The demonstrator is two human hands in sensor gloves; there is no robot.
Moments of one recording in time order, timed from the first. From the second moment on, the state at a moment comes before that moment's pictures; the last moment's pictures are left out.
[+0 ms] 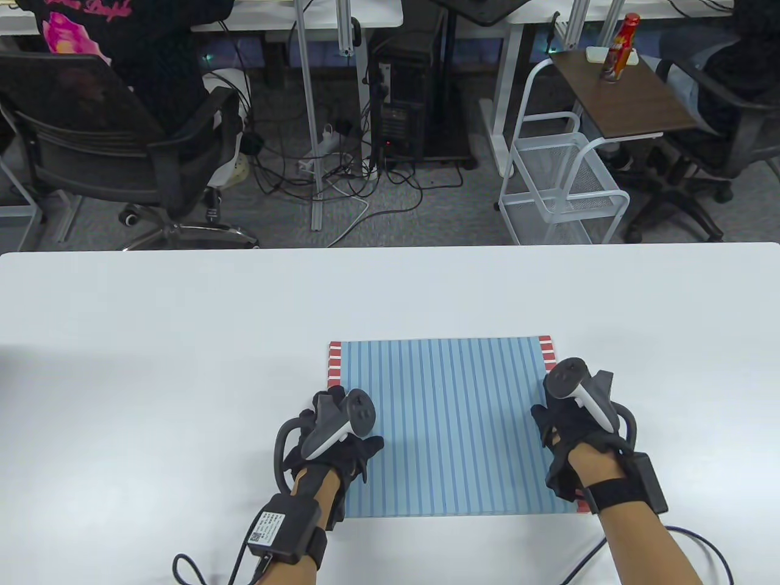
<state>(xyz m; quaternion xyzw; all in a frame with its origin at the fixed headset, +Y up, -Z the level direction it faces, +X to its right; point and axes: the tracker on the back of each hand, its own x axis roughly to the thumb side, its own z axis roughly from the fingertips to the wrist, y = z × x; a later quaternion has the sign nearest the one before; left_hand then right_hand) -0.112 -0.778 -0.319 -0.21 -0.02 0.02 0.98 0.266 -0.775 -0.348 -0.18 0.23 0.95 0.13</state>
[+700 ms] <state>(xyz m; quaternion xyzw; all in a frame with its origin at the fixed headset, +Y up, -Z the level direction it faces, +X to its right) -0.111 -0.779 -0.317 -0.21 -0.01 0.02 0.98 0.273 -0.770 -0.285 -0.12 0.21 0.97 0.08</state>
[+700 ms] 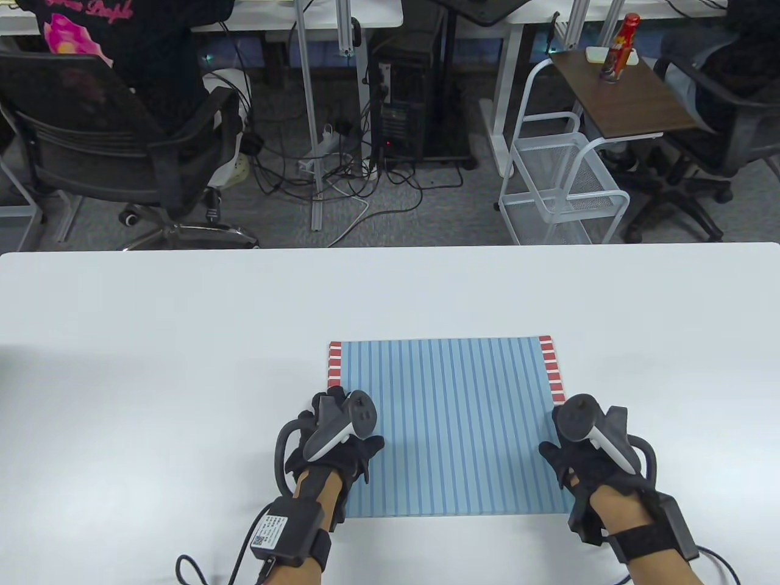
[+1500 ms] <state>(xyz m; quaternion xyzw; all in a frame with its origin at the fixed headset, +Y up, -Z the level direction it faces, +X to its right) -0.134 -0.722 -0.268 -0.08 -0.06 0.08 0.99 0.278 -0.728 -0.265 -0.05 0.09 0.98 0.19</state>
